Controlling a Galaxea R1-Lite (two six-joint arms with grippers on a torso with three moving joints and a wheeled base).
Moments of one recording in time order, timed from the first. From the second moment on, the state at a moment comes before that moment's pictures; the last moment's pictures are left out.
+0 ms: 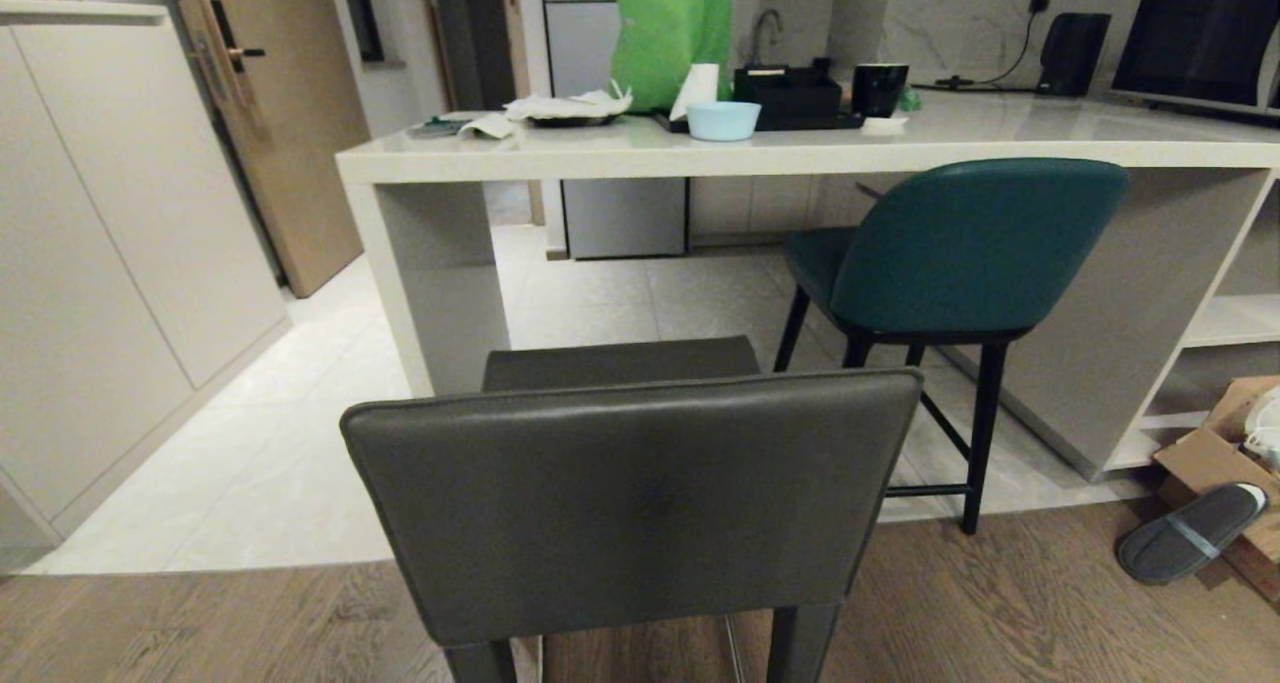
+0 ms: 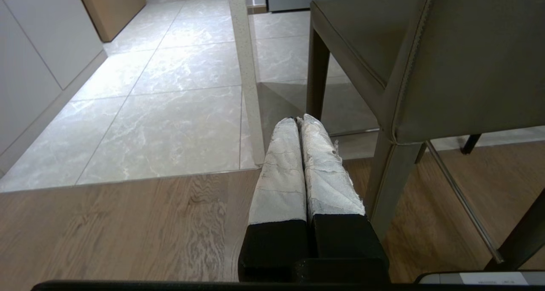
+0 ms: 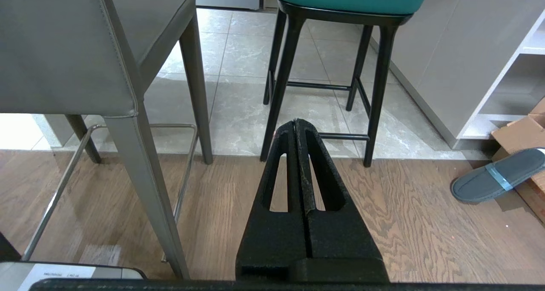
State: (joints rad) left arm 0.00 0.00 0.00 0.00 -0.04 0.07; right arm 0.00 0.00 -0.01 0.01 0.04 -0.09
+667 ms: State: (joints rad) left arm 0.00 0.00 0.00 0.00 -0.01 0.05; right arm 0.00 0.00 0.00 0.00 0.03 -0.08
